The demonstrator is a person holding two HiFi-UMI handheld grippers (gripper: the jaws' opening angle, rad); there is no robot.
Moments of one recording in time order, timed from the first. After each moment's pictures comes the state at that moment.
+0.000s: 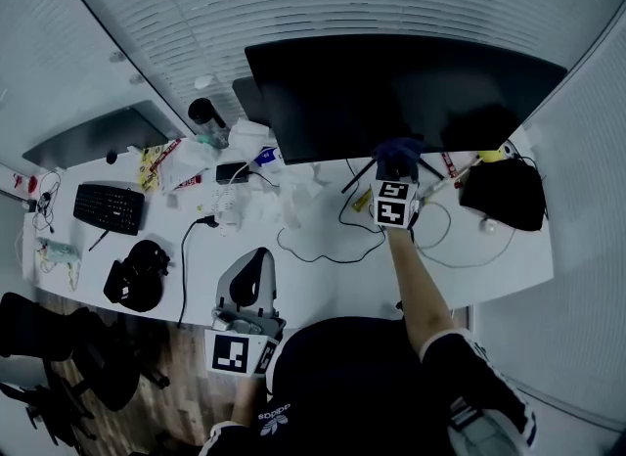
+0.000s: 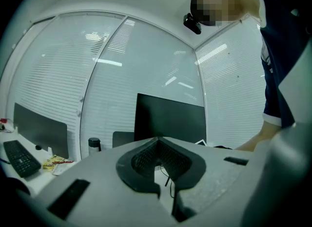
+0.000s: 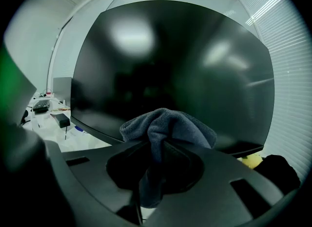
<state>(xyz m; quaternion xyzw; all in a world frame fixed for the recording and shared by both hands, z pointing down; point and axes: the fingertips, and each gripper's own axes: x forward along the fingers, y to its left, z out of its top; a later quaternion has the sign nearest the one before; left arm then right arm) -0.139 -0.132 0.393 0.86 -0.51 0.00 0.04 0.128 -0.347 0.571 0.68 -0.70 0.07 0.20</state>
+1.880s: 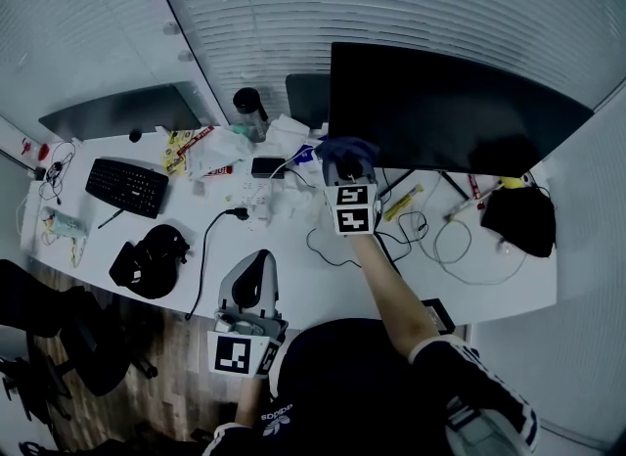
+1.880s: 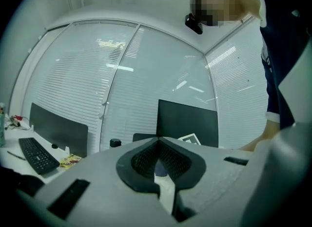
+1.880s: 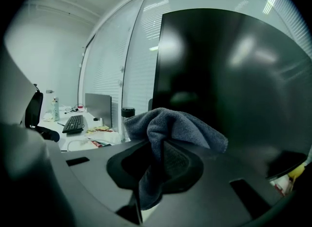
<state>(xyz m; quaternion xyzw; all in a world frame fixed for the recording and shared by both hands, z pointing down) -0.223 -0.121 0.396 0.82 -0.56 -0.03 0.04 -0.105 -0.353 0.521 0.56 -0.81 0.06 0.16</state>
